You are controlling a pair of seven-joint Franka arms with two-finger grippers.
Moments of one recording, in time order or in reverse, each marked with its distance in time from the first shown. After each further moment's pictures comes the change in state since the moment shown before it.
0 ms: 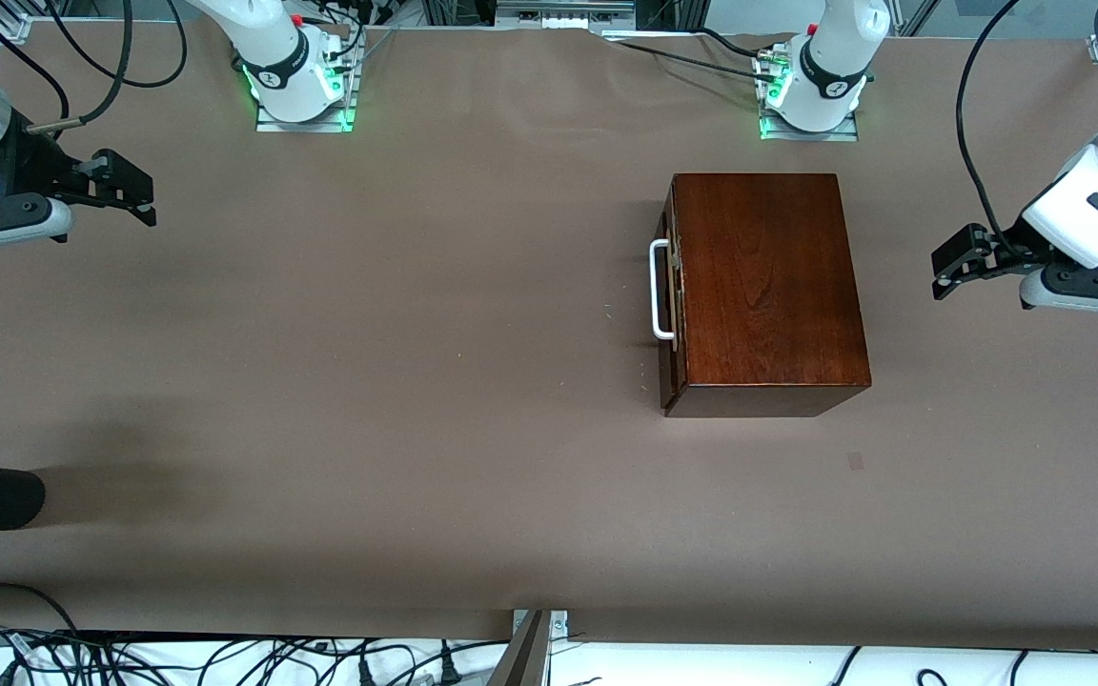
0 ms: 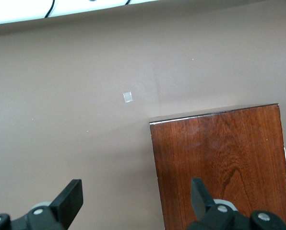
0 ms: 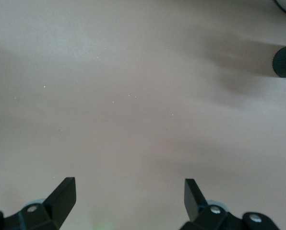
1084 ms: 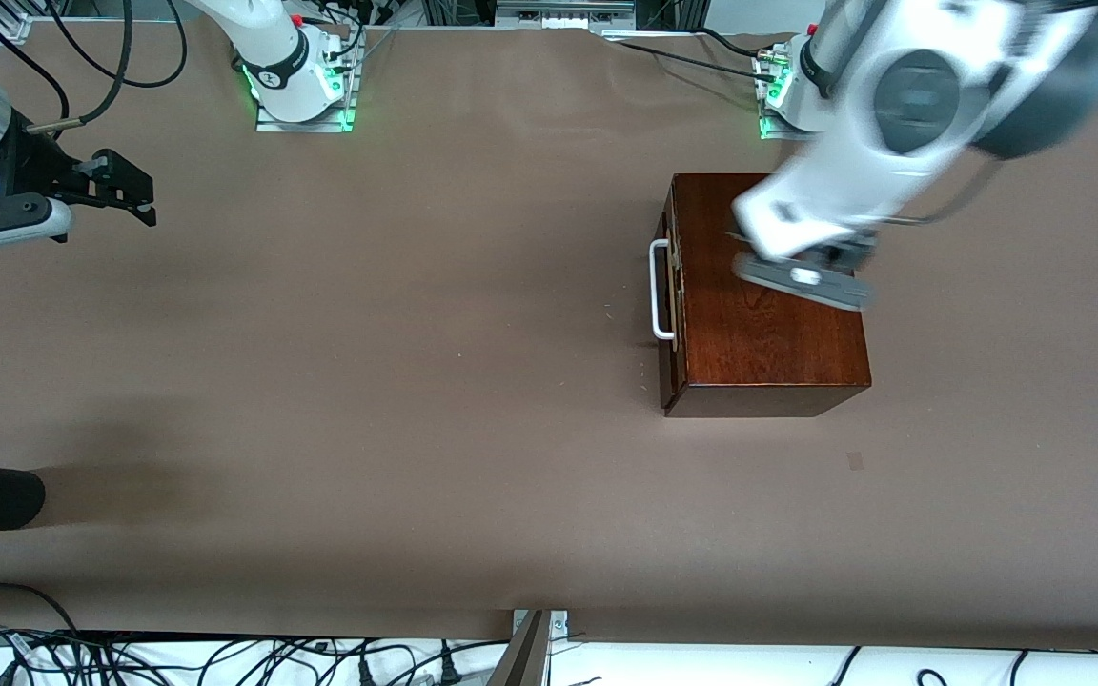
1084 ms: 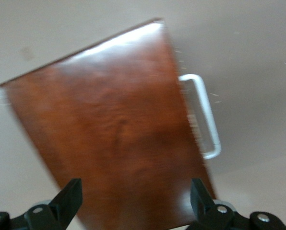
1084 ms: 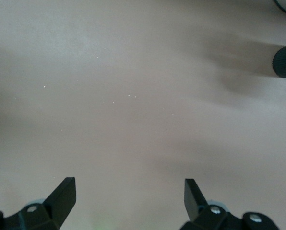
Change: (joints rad) left arm -0.365 0.141 -0.046 0.012 -0.011 -0.133 -0.198; right arm 0.000 0.000 0.000 0.000 0.000 0.000 0.000
